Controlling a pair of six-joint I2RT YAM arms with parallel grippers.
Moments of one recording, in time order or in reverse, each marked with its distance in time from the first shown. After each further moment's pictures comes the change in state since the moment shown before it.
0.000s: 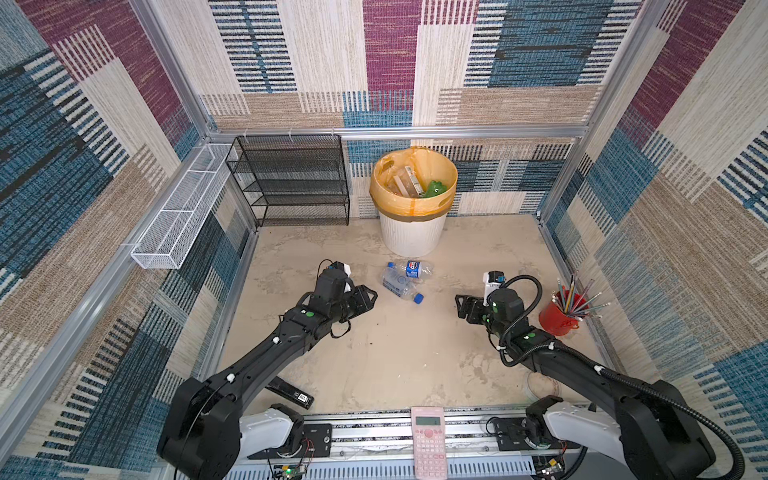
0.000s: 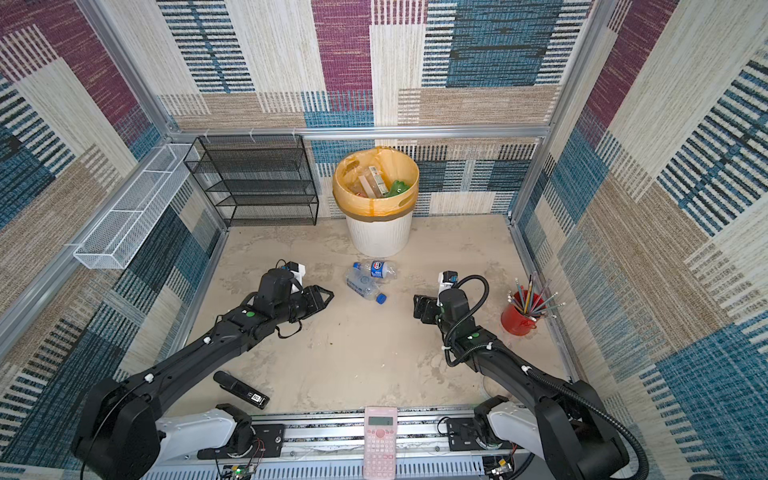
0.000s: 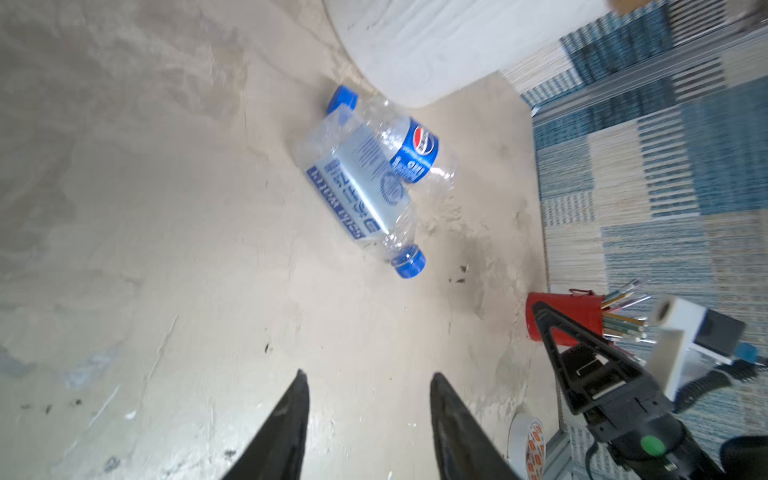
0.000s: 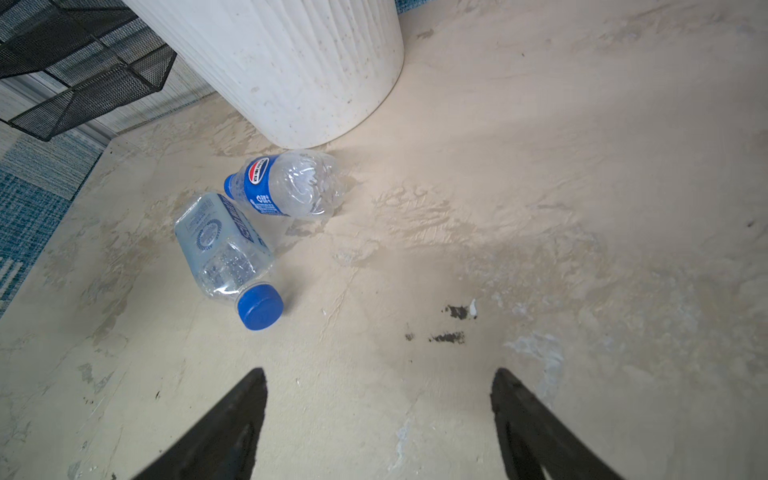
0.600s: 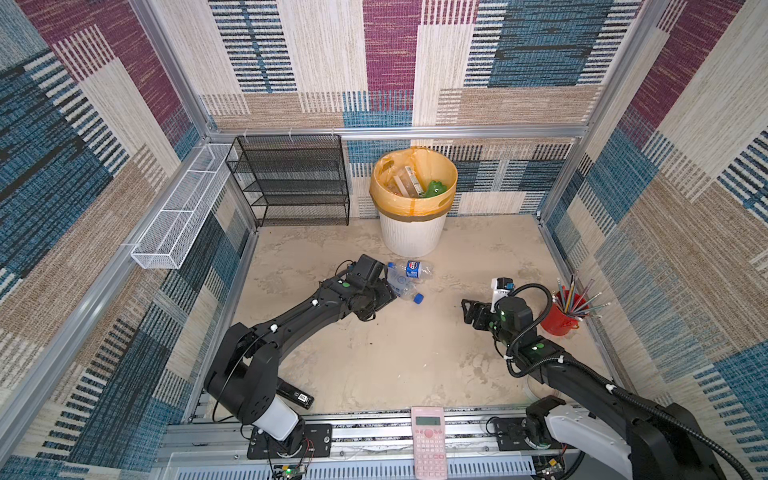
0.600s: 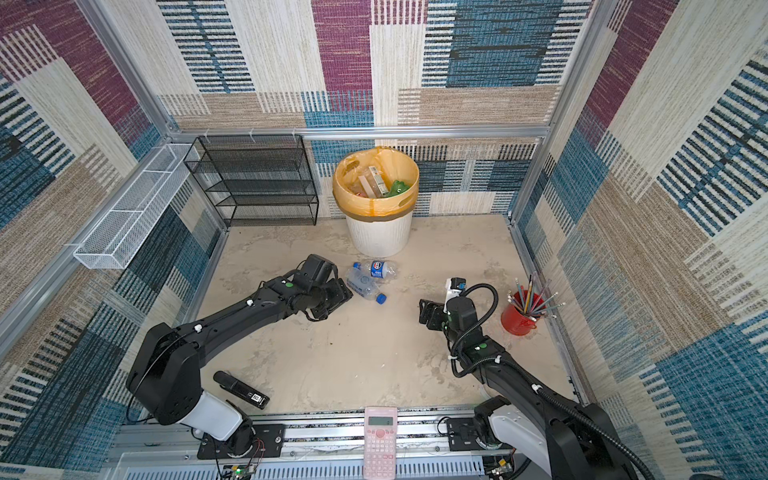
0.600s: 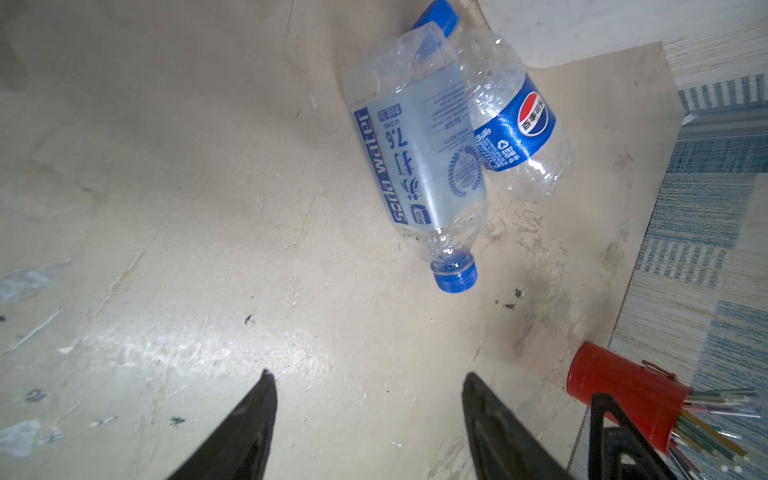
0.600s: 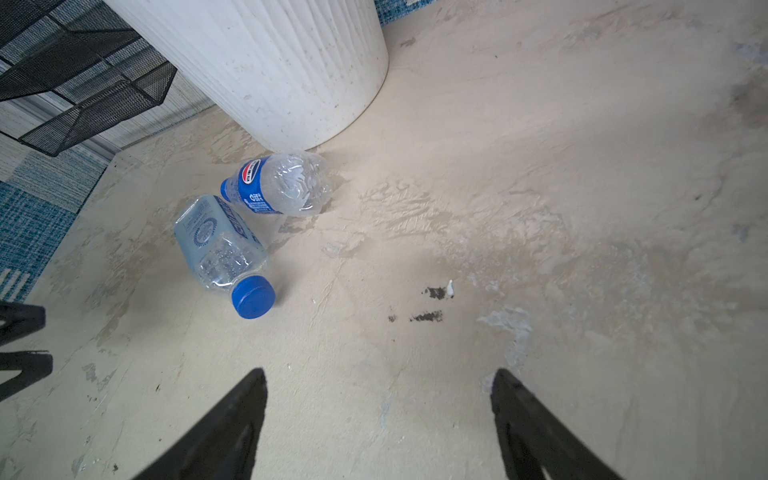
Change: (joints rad) left arm -0.105 0.329 0.325 -0.249 -0.130 -0.243; right arm -0.026 -0.117 -0.073 -0.023 0.000 0.011
